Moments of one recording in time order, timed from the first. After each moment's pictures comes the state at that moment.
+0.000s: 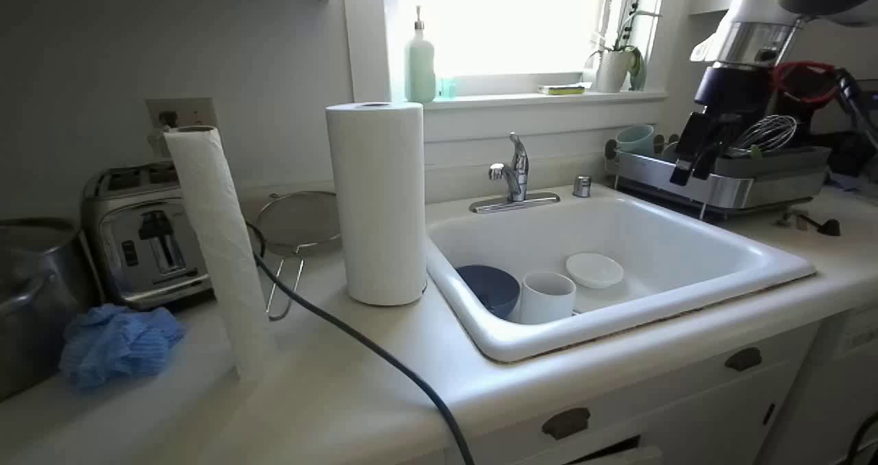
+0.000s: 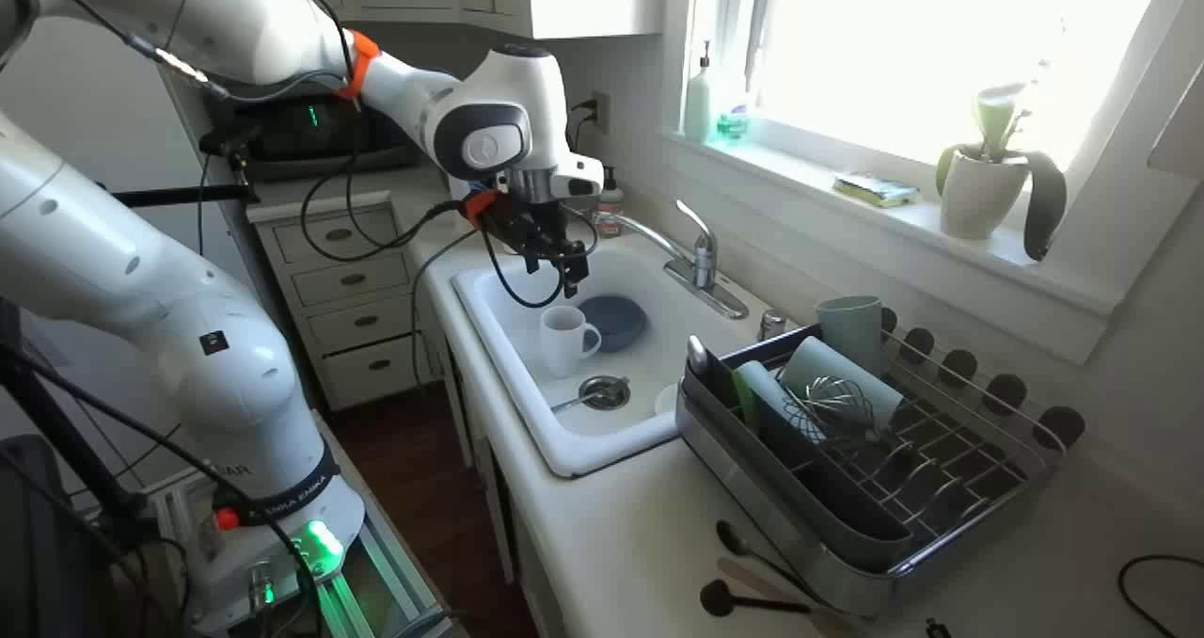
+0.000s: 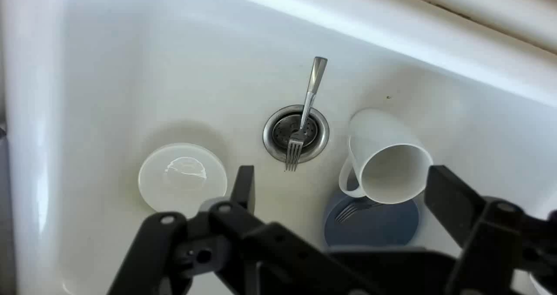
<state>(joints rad) 0.00 -0.44 -0.15 -2.59 0.03 2.29 -0.18</state>
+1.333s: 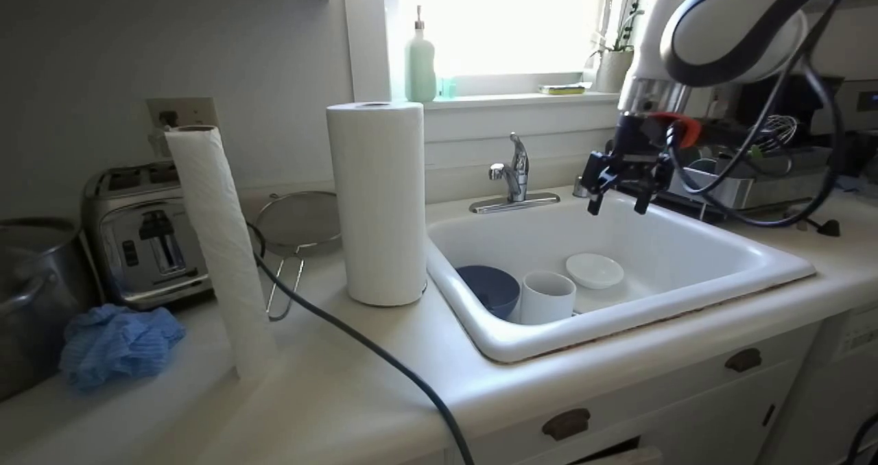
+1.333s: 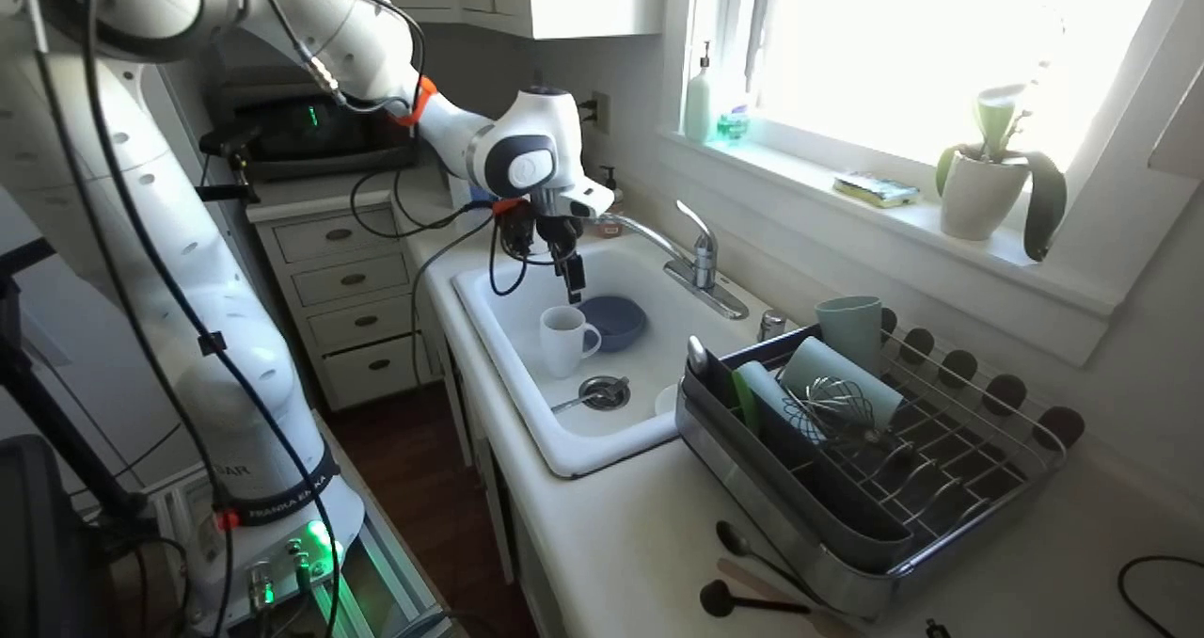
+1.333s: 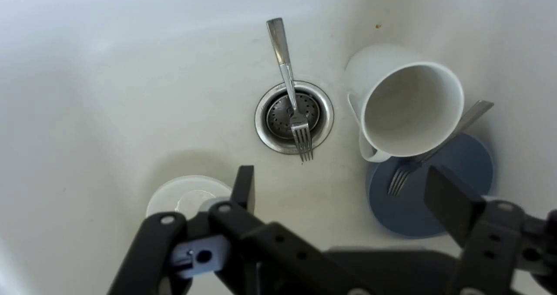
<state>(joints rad) -0.02 -0.09 0.03 -2.42 0.02 2.45 0.43</state>
